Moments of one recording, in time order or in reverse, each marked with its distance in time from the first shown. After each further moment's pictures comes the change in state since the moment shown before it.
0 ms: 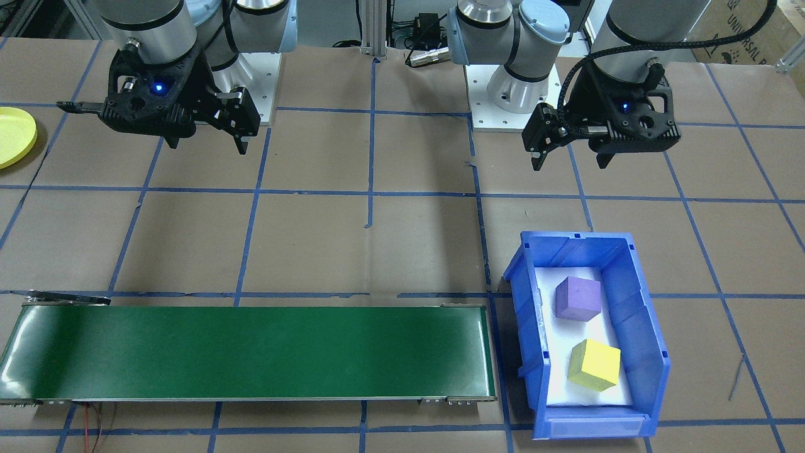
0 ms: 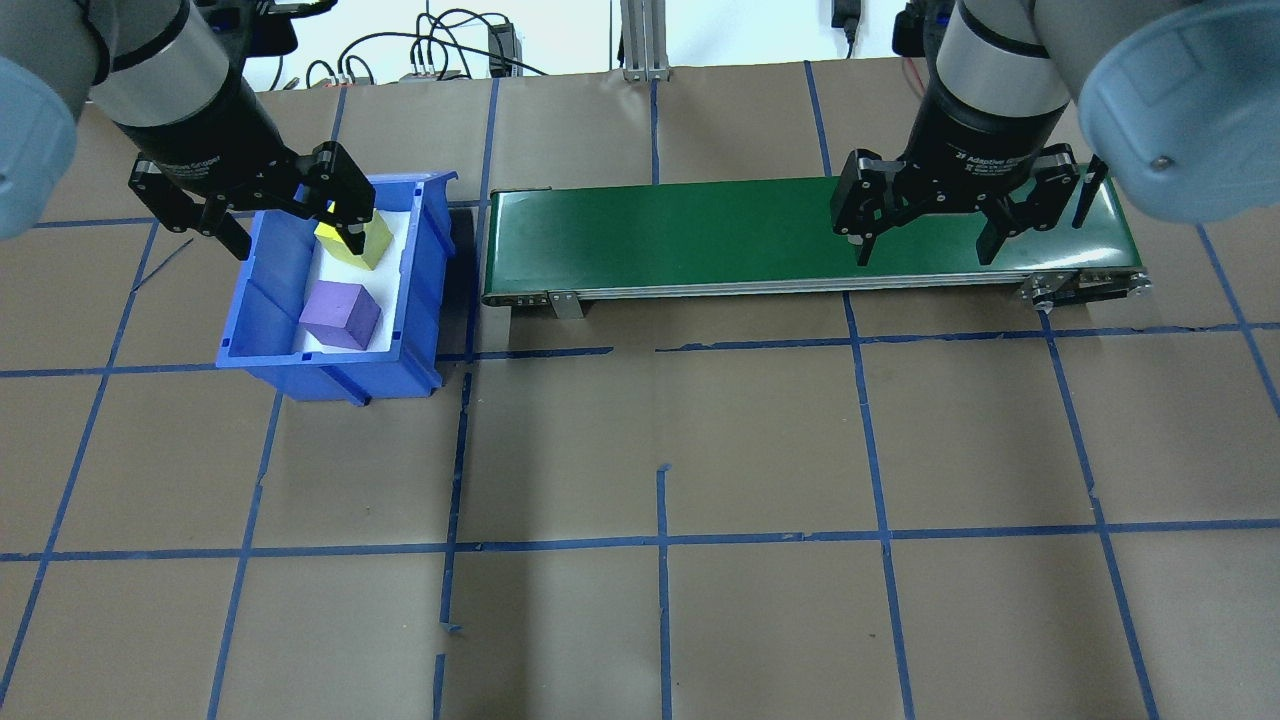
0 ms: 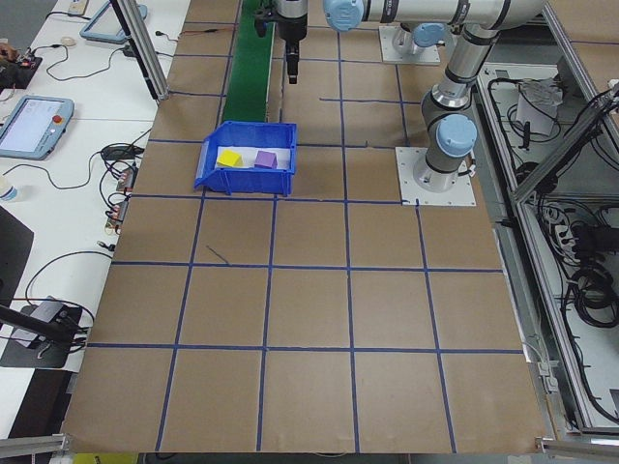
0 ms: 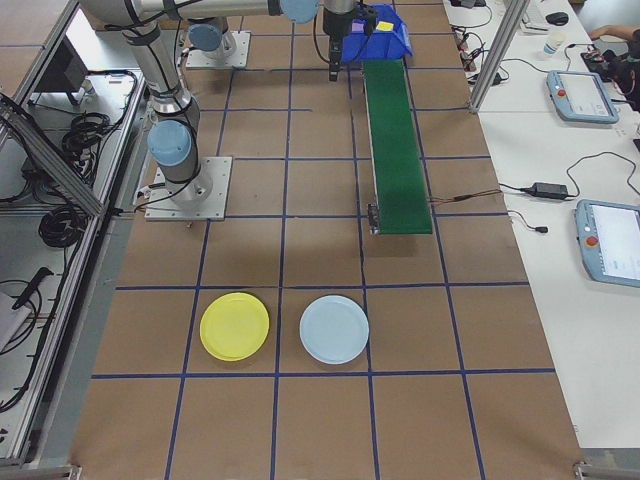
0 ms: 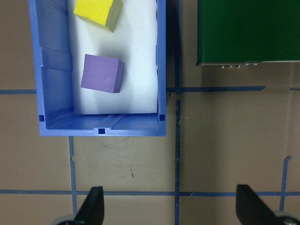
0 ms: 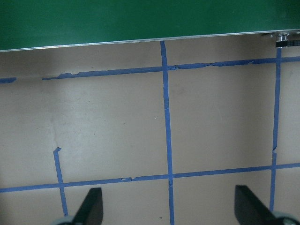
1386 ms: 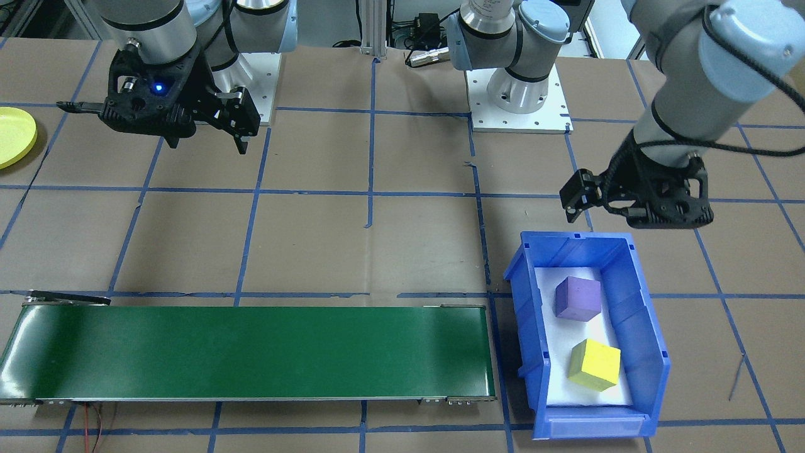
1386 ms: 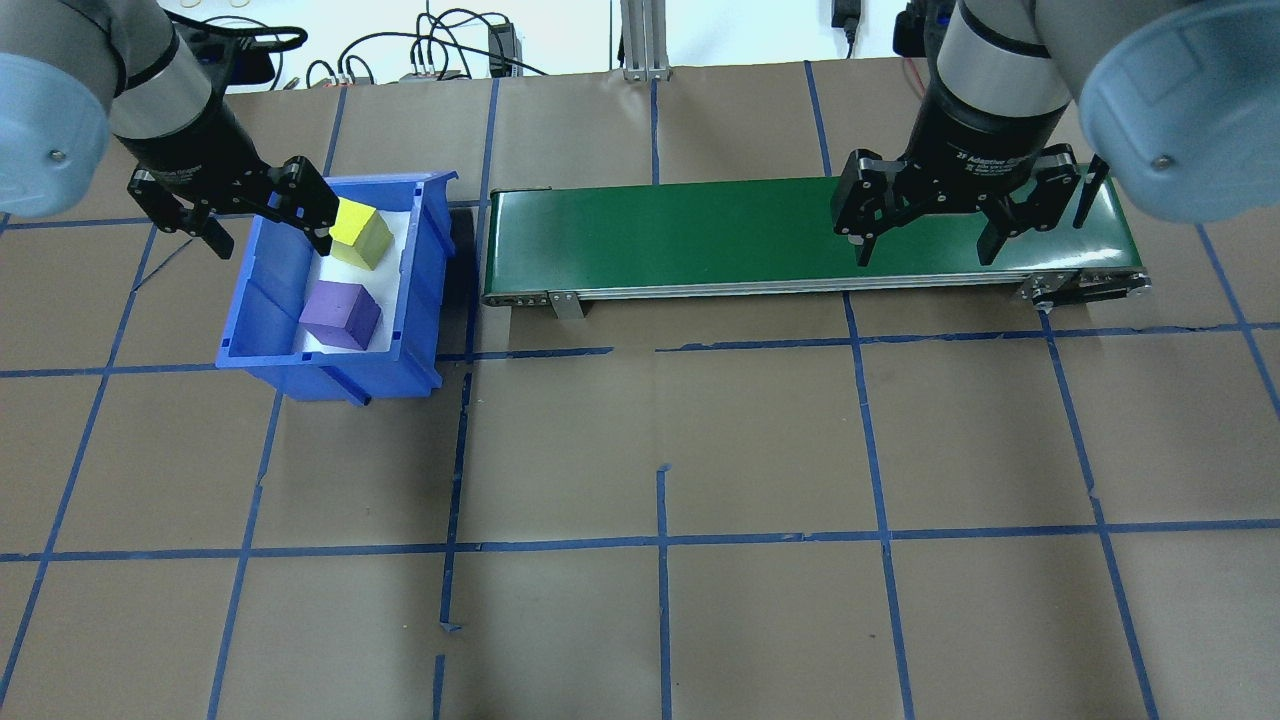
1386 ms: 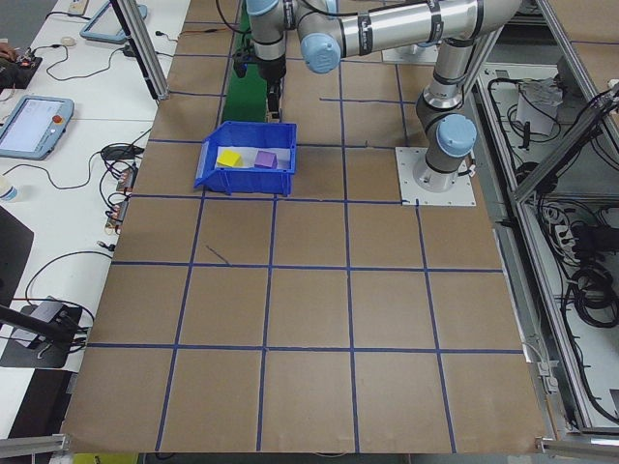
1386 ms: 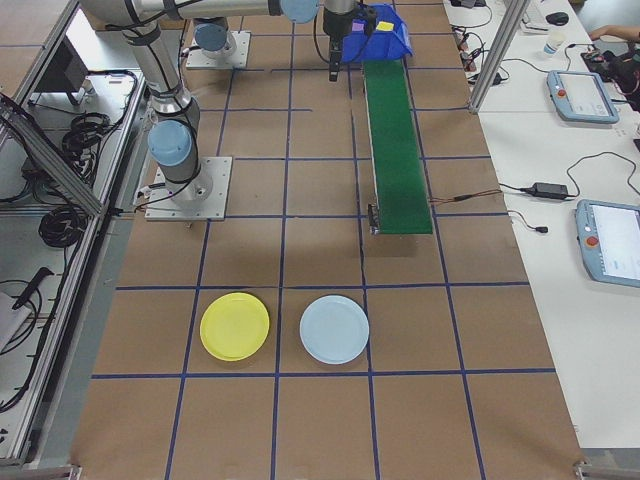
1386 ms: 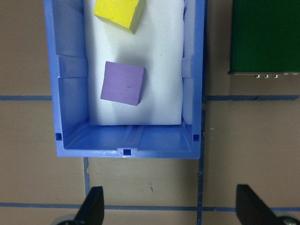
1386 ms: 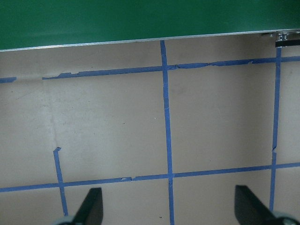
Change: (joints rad) left arm 0.138 -0.158 -0.029 0.143 0.001 0.191; right arm 0.000 0.000 0.000 0.002 0.000 0.000
